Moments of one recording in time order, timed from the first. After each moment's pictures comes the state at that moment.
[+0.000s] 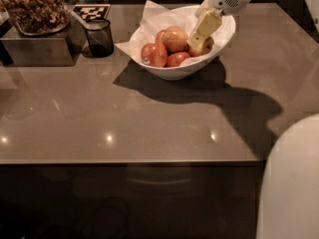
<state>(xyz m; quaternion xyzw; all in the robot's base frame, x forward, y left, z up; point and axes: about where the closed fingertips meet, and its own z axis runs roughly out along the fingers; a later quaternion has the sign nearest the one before) 0.687 -0.116 0.969 -0.59 0.75 0.08 0.30</state>
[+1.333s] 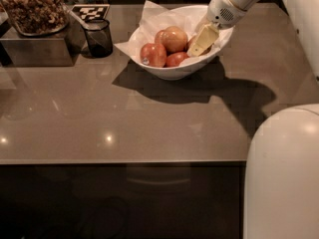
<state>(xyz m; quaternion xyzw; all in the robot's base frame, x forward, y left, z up) 0.701 -0.126 0.923 -0.57 0.77 0.11 0.27</state>
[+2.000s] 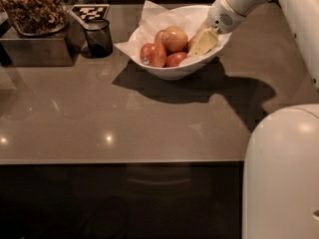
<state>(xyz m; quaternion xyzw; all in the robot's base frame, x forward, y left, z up) 0.702 -0.127 0.909 -0.56 0.78 0.13 0.26</state>
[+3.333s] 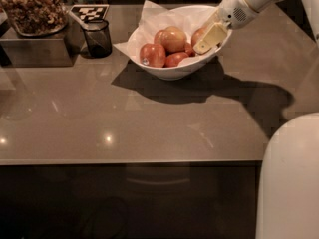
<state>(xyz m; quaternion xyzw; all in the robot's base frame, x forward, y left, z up) 0.696 -0.140 0.937 -0.55 0.76 0.14 0.31</state>
